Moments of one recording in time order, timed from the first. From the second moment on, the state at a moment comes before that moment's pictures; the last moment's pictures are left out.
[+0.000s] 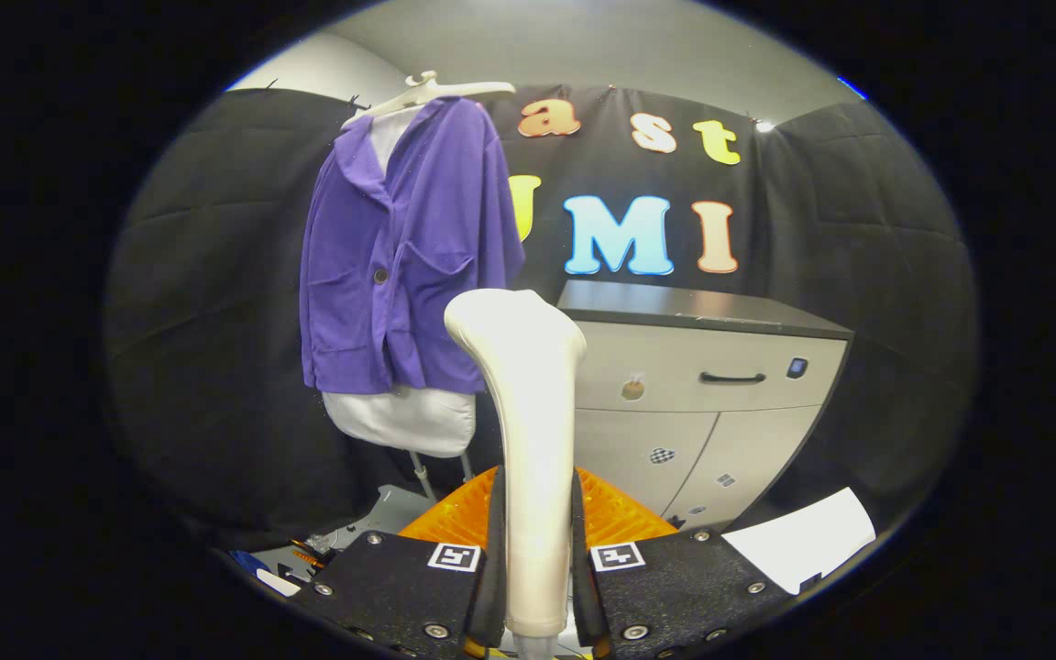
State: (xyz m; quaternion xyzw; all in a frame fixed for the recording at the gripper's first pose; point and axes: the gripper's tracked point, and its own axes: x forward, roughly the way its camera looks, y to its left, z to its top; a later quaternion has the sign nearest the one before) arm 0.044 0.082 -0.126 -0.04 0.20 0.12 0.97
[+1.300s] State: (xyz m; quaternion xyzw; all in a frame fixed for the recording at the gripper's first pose) arm -0.035 -0.047 -0.040 0.03 0.14 0.04 0.99
